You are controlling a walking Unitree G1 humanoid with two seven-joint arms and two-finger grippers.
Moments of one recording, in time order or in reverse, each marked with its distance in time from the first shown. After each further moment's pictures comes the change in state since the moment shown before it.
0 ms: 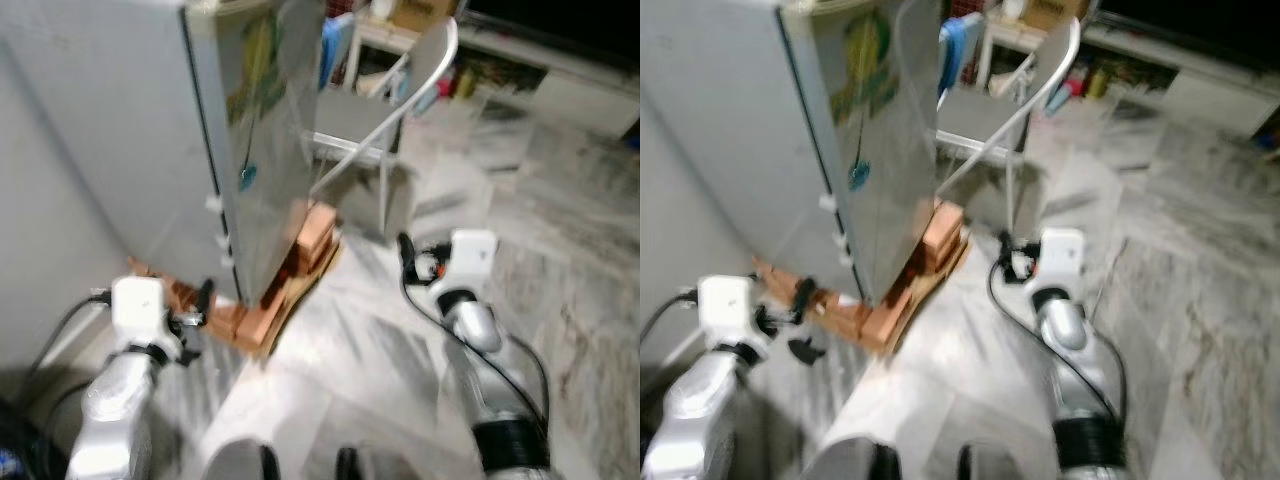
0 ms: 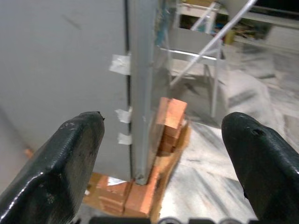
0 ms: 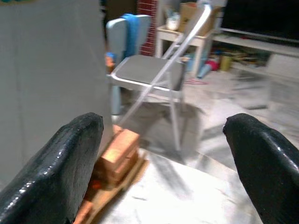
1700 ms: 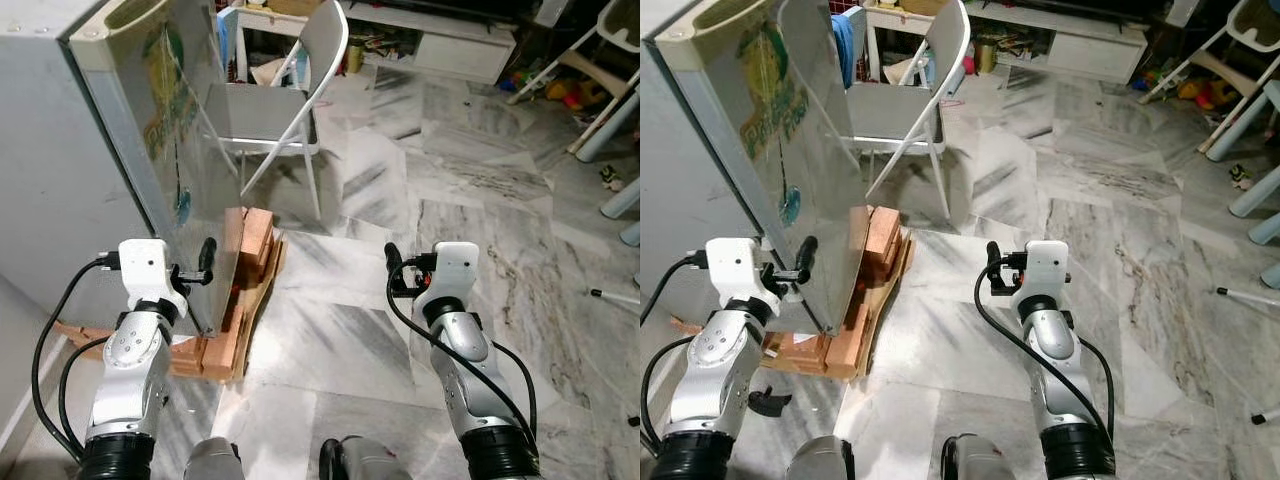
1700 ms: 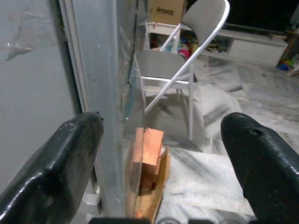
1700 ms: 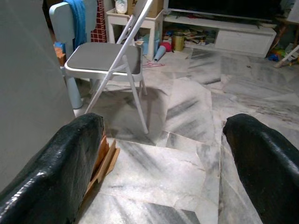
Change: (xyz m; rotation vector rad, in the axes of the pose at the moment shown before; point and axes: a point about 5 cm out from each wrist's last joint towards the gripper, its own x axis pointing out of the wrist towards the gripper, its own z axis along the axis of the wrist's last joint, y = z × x) left arm 0.046 0.002 0.034 -0.041 -0.114 0.087; right arm -0.004 0.010 -0.008 -0.014 0.030 0.018
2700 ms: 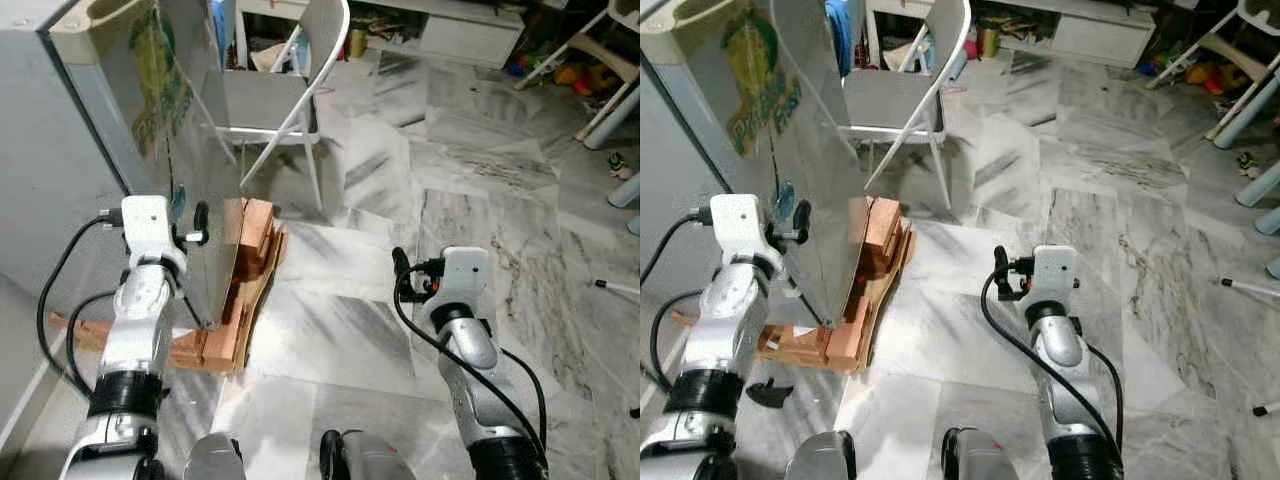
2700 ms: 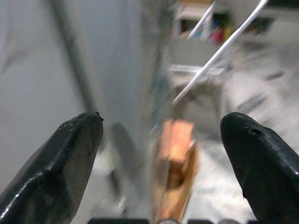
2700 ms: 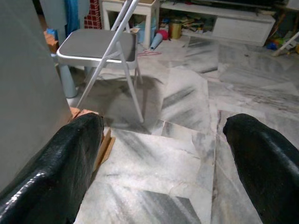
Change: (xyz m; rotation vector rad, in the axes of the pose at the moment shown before) left arm 0.032 0.016 0.001 0.081 0.057 0.161; right arm -0.008 -0.006 -0.001 -0.013 0.014 -0.015
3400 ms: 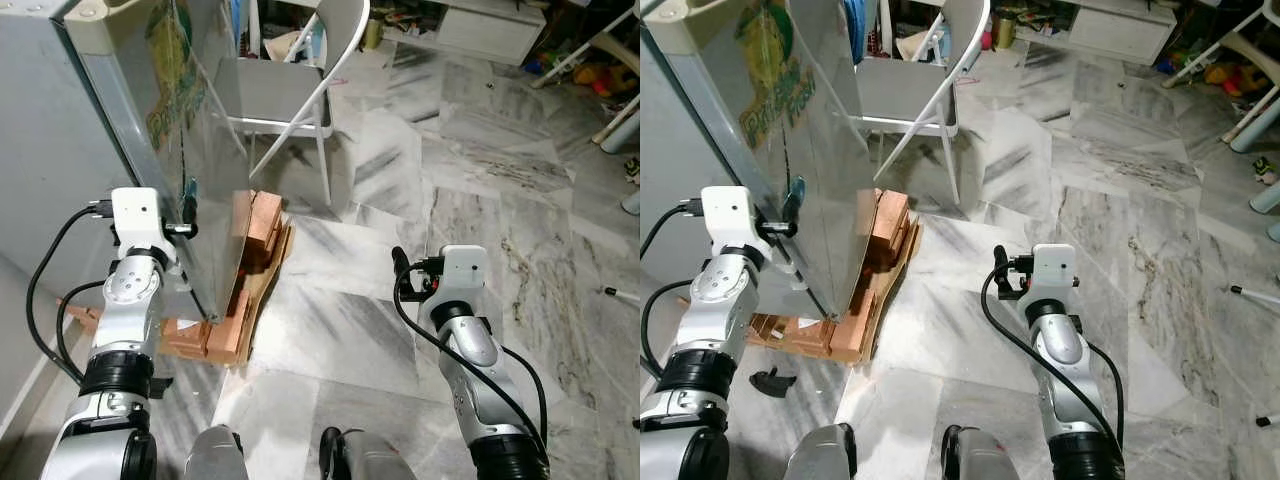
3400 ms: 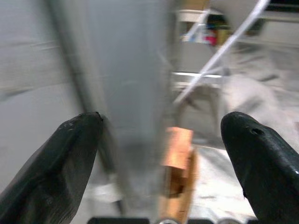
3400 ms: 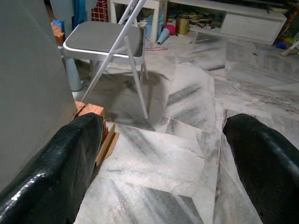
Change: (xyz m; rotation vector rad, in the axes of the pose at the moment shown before) left arm 0.022 -0.010 0.022 0.001 -0.059 -0.123; right arm 0.001 -0.002 0.002 -0.010 0.004 -0.004
